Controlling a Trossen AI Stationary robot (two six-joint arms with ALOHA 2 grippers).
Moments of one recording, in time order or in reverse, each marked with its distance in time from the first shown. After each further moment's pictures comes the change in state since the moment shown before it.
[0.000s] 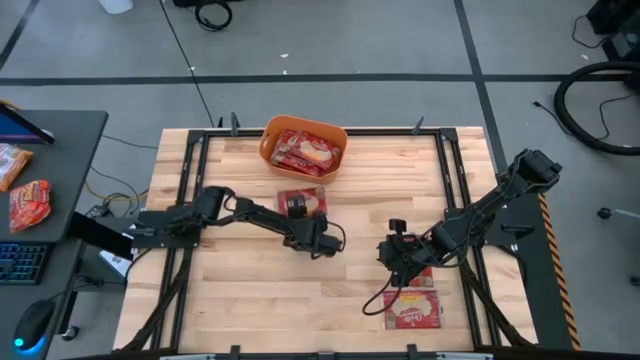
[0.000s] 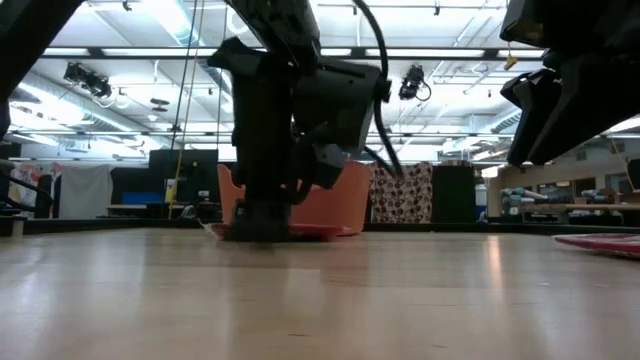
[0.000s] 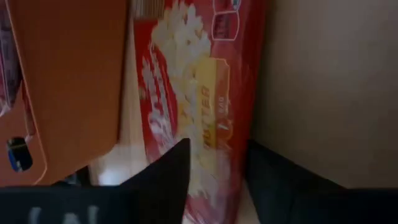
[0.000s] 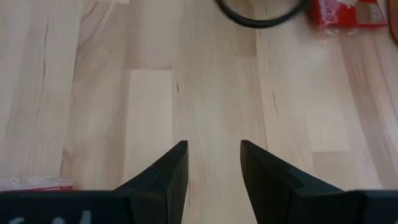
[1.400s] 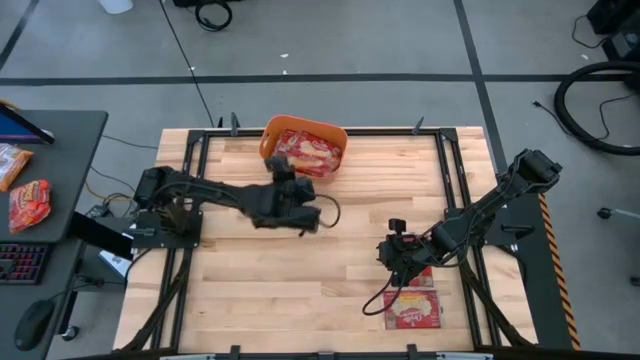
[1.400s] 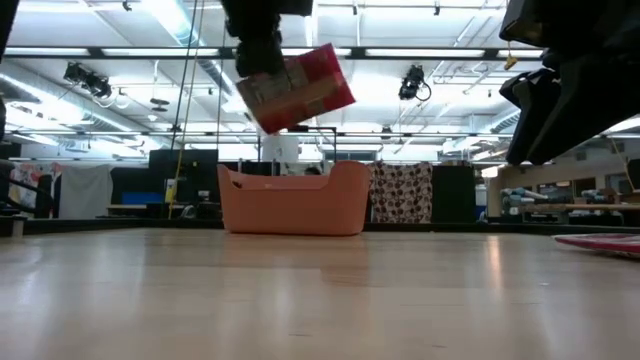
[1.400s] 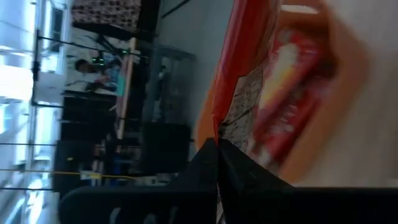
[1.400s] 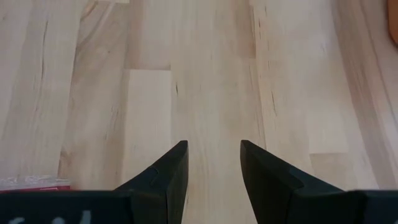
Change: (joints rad) left arm 0.021 -0.472 0.004 -0.065 -0.445 0.256; right arm -0.002 0.000 0.000 0.002 0.002 -0.012
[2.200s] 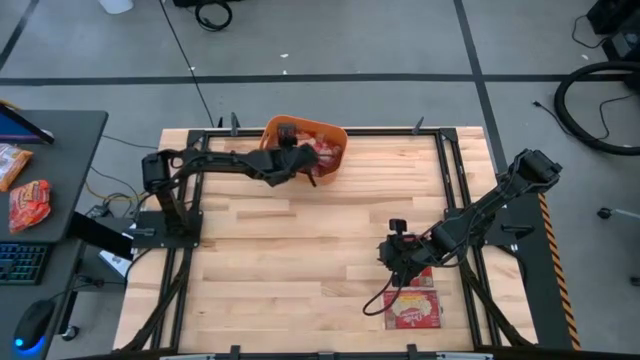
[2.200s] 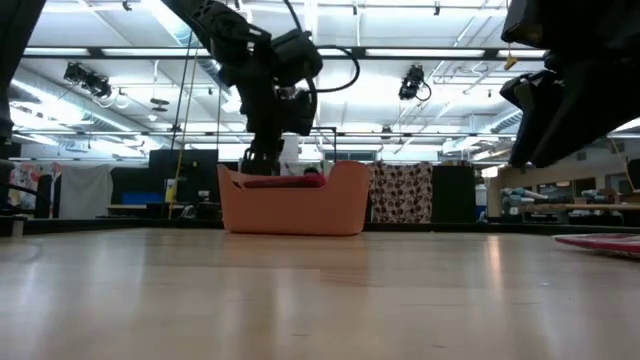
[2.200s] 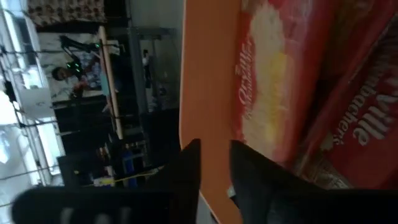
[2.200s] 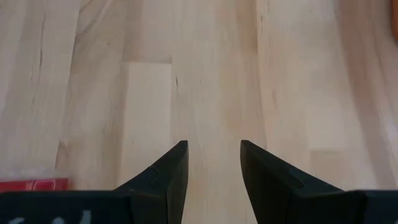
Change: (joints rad) left arm 0.436 0.020 -0.370 0.863 0.217 0.866; right arm -0.001 0.000 0.000 -0.019 -0.012 -0.008
